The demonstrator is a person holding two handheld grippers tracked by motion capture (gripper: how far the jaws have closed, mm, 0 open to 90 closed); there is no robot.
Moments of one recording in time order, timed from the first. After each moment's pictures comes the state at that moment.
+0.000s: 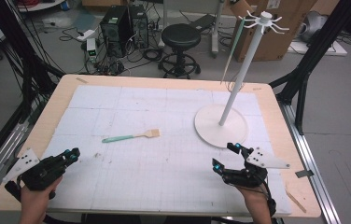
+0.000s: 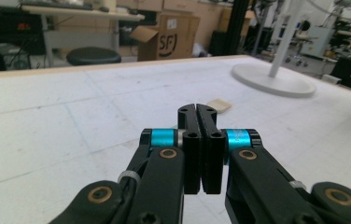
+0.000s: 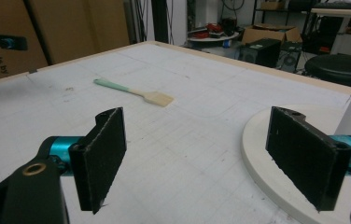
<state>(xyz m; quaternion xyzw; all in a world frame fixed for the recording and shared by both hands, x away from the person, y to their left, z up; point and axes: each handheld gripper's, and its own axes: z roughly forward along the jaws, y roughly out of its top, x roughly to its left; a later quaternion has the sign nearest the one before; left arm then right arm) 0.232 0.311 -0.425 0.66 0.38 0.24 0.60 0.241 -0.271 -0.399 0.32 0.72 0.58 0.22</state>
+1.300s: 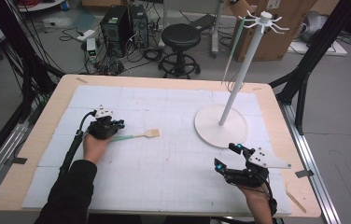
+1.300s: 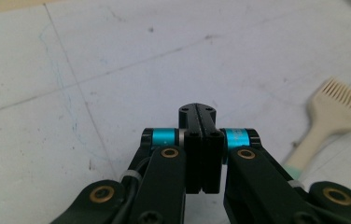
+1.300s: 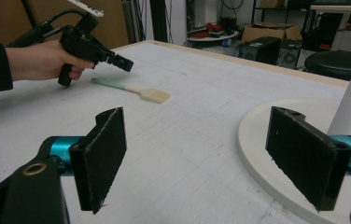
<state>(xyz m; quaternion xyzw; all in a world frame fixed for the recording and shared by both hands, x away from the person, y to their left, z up) 0.398 0.197 -0.449 0.77 0.44 0.21 0.41 0.243 -0.279 -0.406 0.33 0.71 0.58 0.22</state>
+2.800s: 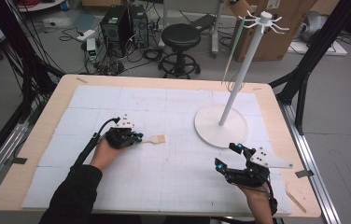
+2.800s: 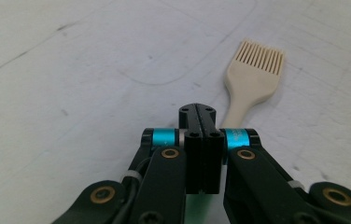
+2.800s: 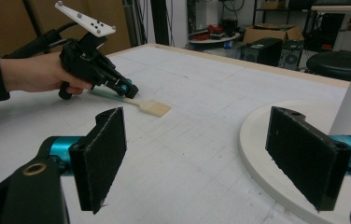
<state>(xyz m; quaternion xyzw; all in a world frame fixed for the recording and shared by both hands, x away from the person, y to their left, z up) 0.376 0.143 -0.447 0.85 0.29 0.13 0.41 0.243 -0.280 -0.404 0.33 0.71 0.59 0.21</state>
